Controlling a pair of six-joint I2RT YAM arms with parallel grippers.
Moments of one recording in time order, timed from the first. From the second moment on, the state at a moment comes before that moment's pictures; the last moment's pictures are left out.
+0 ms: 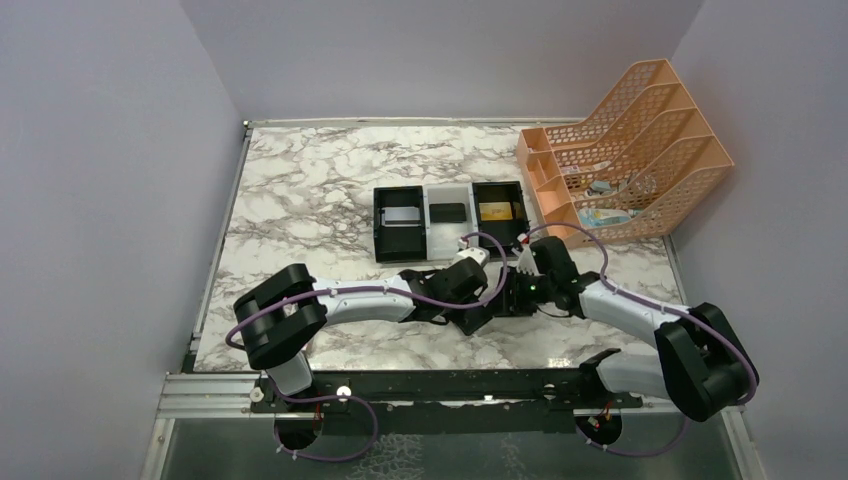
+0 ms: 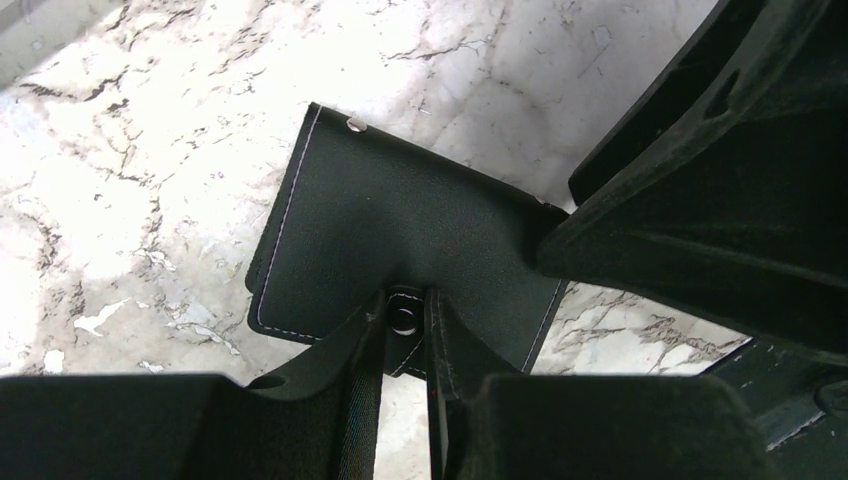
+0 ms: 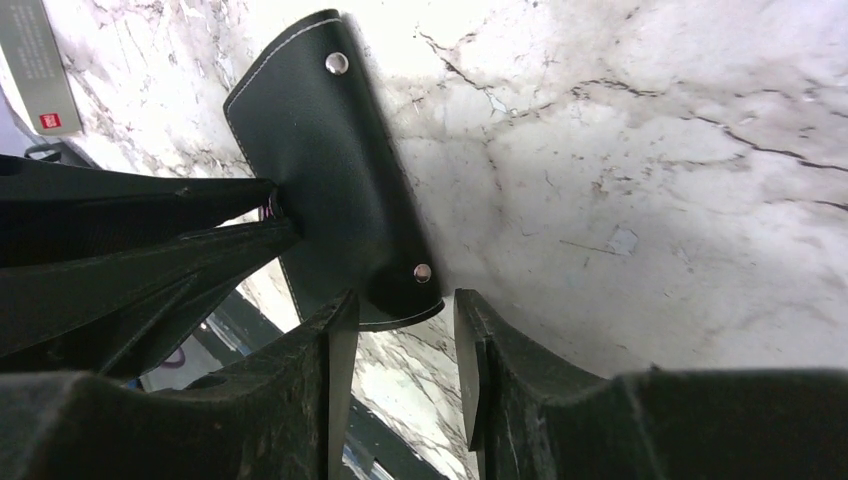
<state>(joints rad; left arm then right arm) -1.14 1.66 0.95 -0.24 -0.19 -0.62 0.45 1.26 0.43 -0.13 -0.51 0.55</state>
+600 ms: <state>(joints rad) -1.13 1.63 0.92 -0.21 -0.14 -0.47 0.50 1.27 0.47 -0.13 -0.46 0.48</state>
